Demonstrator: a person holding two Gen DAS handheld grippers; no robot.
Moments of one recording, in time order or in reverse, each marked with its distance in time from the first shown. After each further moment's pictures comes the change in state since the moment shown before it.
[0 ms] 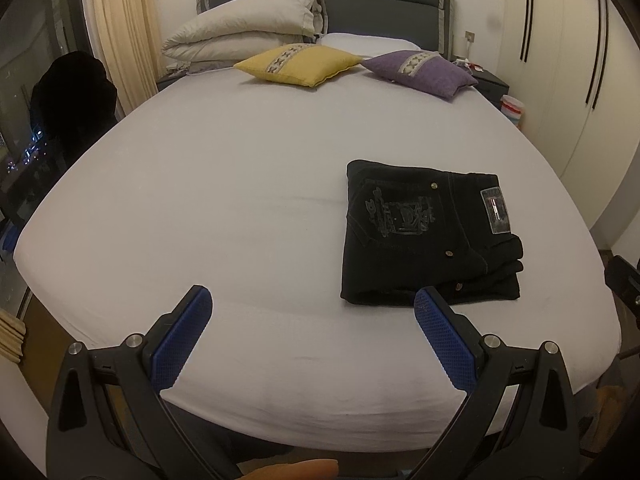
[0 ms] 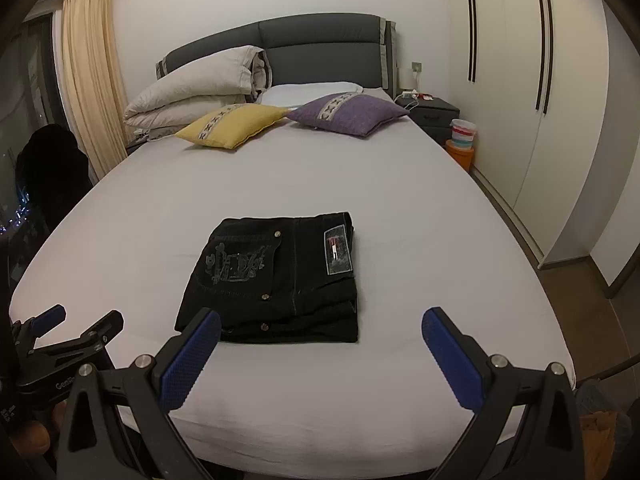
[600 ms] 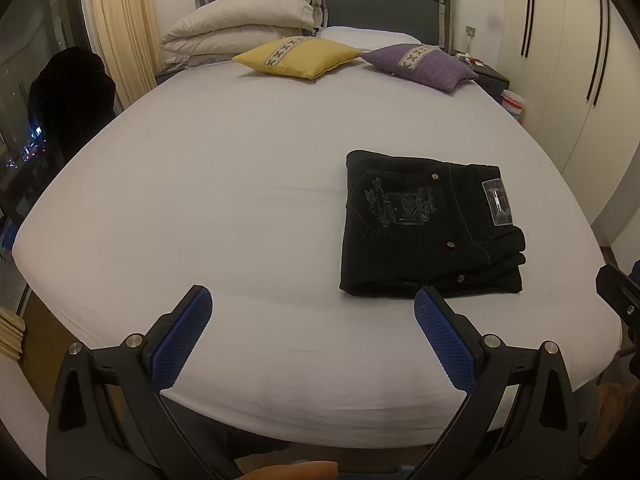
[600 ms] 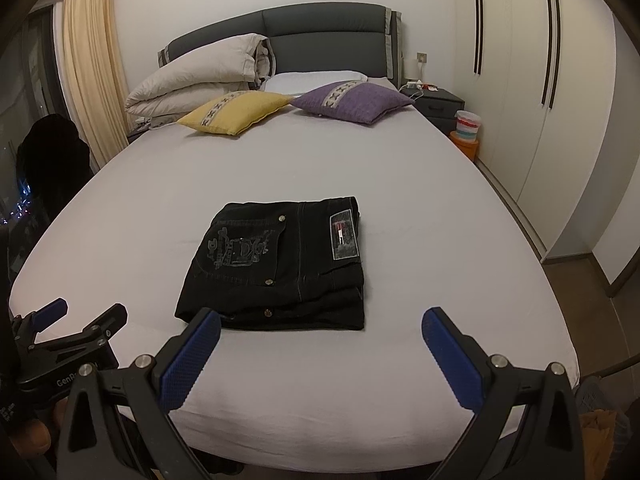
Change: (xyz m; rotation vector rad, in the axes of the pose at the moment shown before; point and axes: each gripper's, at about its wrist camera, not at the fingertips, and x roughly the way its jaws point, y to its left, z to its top) left arm 0.006 -0.001 -0.005 -0.004 0.021 -0.003; right arm 0.007 0.007 -0.007 -0.011 0.041 0.003
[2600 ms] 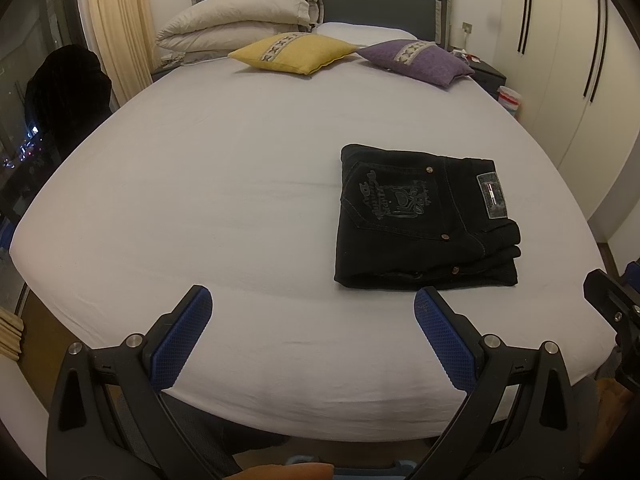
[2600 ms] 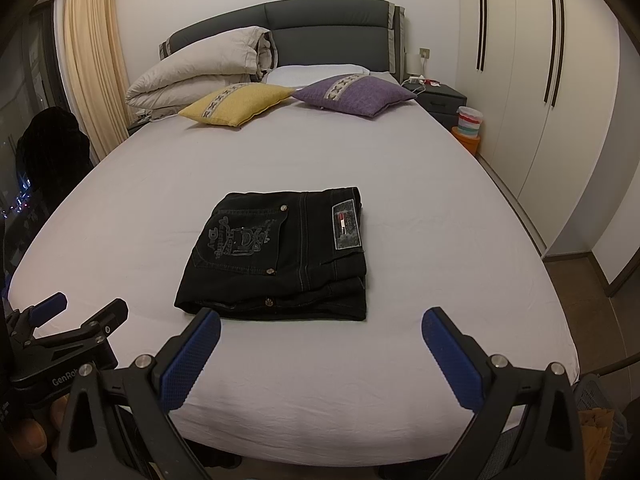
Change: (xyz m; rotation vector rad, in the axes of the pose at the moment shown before) left arm 0.001 -0.002 -0.004 0.009 0.013 -0.014; right arm 0.002 0.002 -0.007 -0.005 0.009 -0.002
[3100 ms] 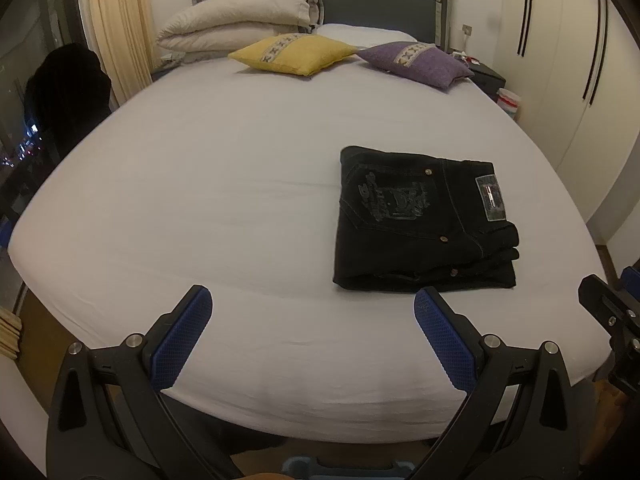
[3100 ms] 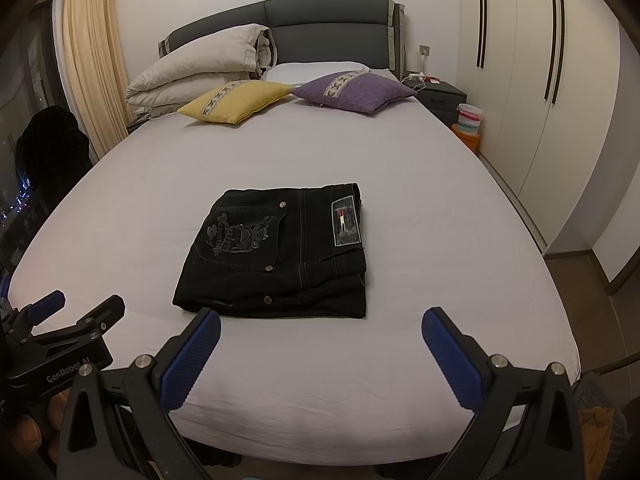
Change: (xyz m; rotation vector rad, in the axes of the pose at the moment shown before) left arm 0.000 0.004 0.001 0.003 -0.012 0.004; right arm -0.001 -0.001 -0.002 0.003 0.005 0.002
